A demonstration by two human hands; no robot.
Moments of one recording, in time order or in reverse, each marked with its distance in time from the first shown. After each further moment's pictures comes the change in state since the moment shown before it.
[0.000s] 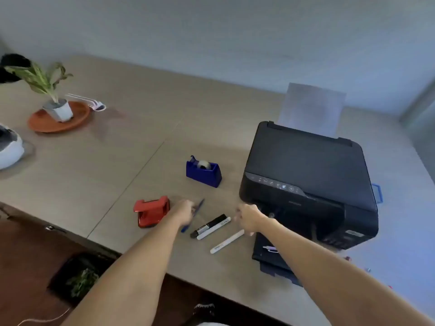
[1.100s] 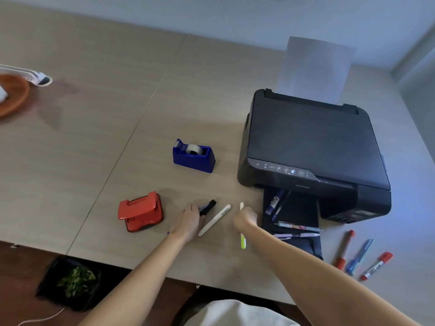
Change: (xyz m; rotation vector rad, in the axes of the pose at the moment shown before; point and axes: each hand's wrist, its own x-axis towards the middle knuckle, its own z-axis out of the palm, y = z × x) left_hand 0.017 -0.014 0.053 0.161 -0.001 0.177; right_hand 0.059 -0.018 0.062 0.727 0.134 0.702
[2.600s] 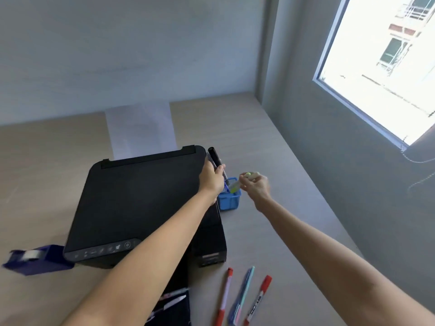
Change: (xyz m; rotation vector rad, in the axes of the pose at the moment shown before) left_hand 0.112 0.545 -0.049 -0.987 0.043 0.158; right_hand 0.157 0.176 -0.418 0.981 0.368 -0.306
